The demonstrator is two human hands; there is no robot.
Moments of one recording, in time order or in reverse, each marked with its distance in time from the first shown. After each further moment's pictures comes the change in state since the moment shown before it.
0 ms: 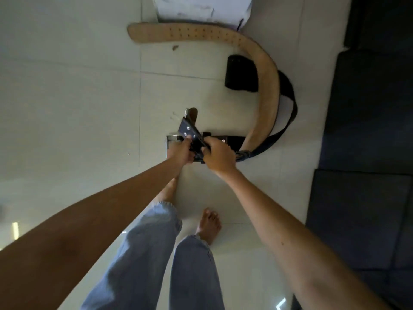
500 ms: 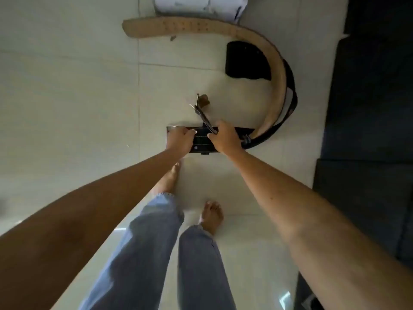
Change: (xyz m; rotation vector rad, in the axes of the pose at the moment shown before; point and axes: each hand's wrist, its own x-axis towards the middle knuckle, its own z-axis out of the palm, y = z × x) left_hand -0.007 -0.005 0.000 0.435 0.031 0.272; right_hand 0.031 0.037 0.014 0.077 -0.006 0.142
